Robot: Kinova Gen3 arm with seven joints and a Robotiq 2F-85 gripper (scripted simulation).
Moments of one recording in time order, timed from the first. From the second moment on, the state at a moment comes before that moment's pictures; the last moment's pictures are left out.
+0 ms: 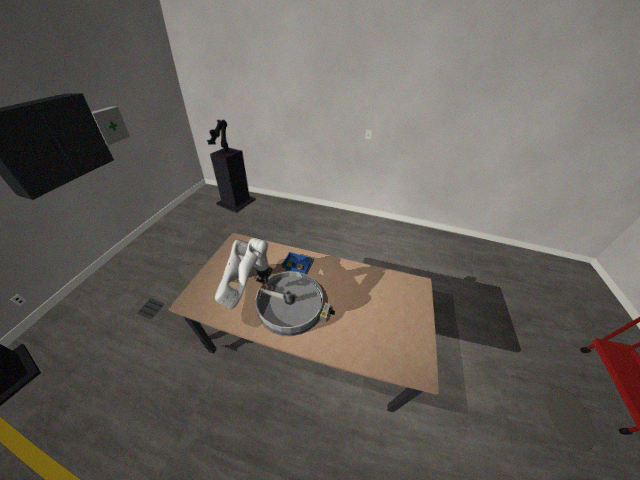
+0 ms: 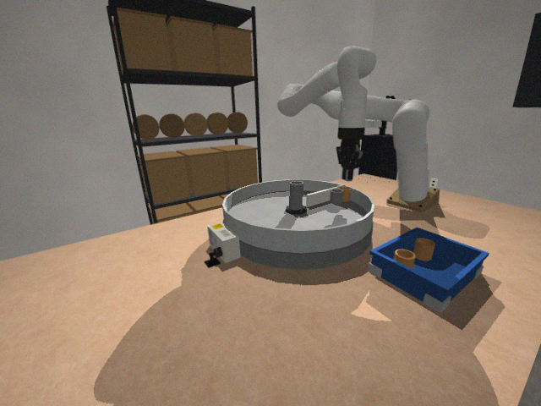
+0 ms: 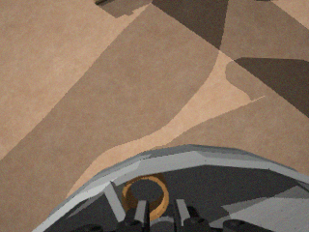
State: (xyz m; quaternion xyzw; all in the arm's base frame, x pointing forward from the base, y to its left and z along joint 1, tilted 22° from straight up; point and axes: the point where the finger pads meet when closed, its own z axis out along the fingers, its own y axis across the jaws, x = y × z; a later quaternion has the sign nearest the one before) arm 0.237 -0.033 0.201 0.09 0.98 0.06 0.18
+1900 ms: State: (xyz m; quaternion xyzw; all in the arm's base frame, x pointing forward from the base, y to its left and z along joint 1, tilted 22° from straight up) arm 0.246 -0.031 0.174 0.09 0.98 0.06 0.18
